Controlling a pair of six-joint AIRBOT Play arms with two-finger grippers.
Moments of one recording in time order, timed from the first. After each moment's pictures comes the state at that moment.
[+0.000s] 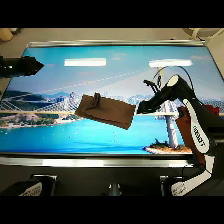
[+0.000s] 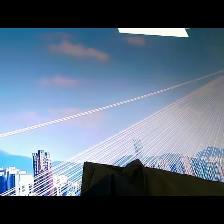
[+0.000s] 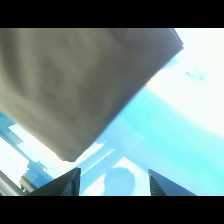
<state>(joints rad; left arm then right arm) 0.03 -1.17 1.49 1.10 -1.04 -1.44 0.03 -1.76 1.42 -0.97 1.40 1.12</state>
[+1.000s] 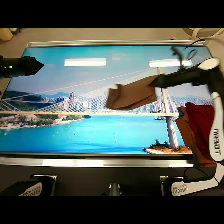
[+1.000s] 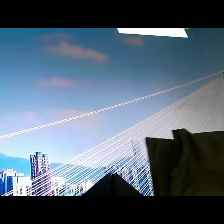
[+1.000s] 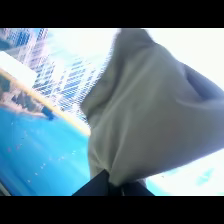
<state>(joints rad) 0.03 -1.17 1.49 1.10 -1.03 -1.44 -0.19 -1.63 1.67 -0.72 1.42 1.02</state>
